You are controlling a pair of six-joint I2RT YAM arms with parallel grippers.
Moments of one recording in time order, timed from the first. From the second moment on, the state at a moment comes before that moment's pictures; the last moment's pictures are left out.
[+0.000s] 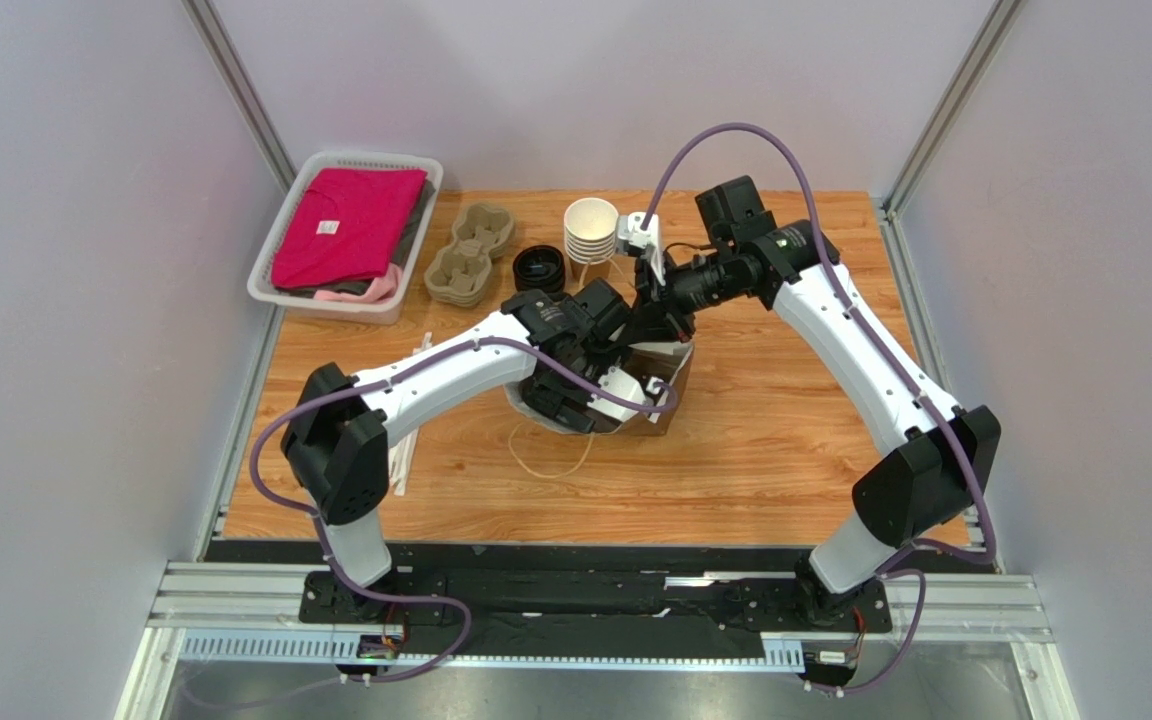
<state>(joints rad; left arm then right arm) -0.87 1.76 1.51 -0.98 -0.06 1.23 0.46 1.60 1.66 -1.00 -0.89 -0.66</state>
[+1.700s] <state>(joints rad) -0.86 1.63 1.78 -1.10 0.08 1.34 0.47 1.58 1.58 -0.71 -0.56 -0.60</state>
